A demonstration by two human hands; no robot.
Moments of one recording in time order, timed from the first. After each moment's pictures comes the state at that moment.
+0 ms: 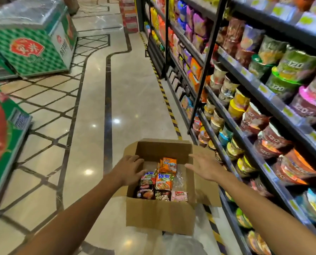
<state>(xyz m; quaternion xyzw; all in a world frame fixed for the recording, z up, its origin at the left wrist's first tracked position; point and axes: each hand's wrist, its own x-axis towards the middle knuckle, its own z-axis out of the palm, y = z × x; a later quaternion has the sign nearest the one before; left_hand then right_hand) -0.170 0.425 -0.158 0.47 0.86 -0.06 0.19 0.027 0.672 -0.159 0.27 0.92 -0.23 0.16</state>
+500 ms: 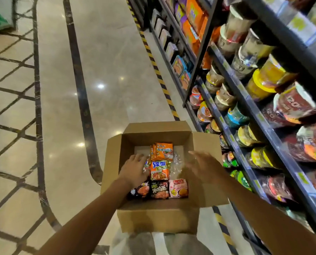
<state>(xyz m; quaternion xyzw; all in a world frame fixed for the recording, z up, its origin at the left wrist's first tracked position) -0.299 0.599 -0.339 0.46 0.83 -0.02 0.32 -0.096 0.801 -0.331 0.34 0.88 -0.28 0.19</state>
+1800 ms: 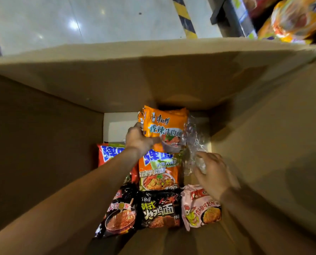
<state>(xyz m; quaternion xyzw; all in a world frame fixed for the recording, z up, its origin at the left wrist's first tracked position) -0.377 0.724 -0.944 0.03 0.82 0.31 0.49 -0.157 0.812 -0.912 0.42 0.82 -0.31 0.21</state>
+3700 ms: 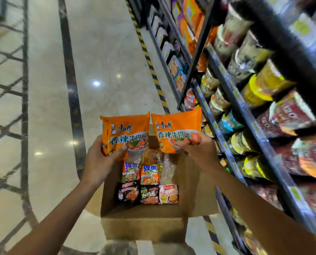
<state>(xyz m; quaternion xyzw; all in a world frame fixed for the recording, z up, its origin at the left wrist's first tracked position) -0.325 0.624 -0.273 0.16 0.83 0.47 0.25 -0.143 0.851 -0.293 0.46 0.66 -0.59 -0.13</state>
